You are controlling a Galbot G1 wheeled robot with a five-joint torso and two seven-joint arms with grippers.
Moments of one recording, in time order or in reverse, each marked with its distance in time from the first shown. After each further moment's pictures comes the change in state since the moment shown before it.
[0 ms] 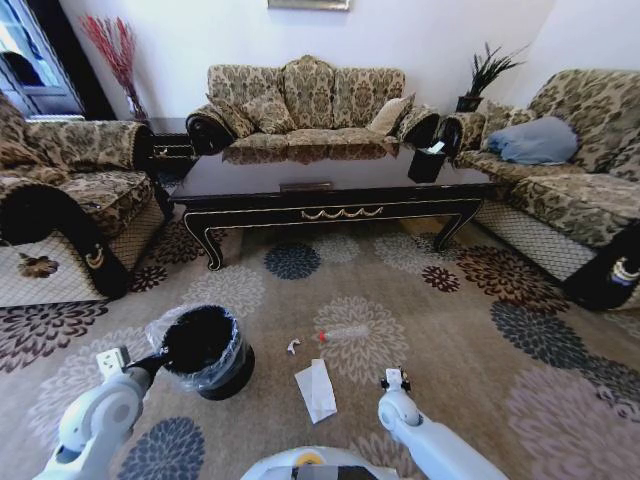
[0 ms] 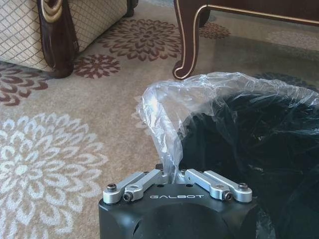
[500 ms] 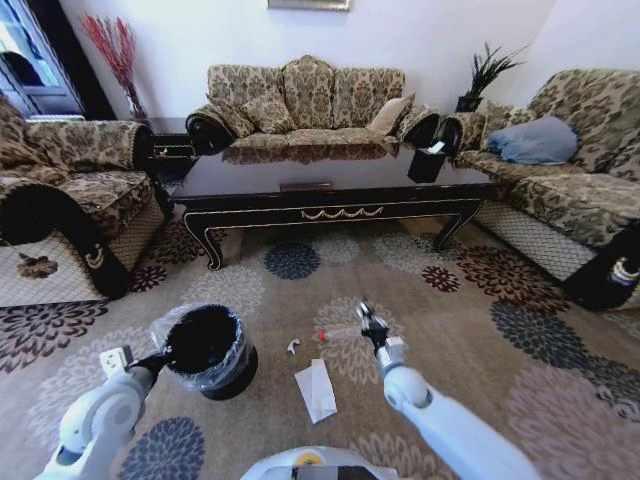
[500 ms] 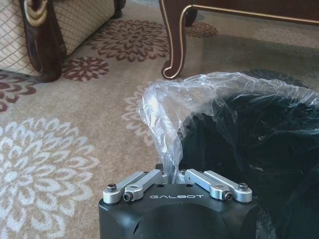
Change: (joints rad) left arm 0.001 0.023 0.028 -0.025 0.002 0.009 0.002; right arm 0.178 -0.147 -0.071 0.244 -0.197 0.514 -0.480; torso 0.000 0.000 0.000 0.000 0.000
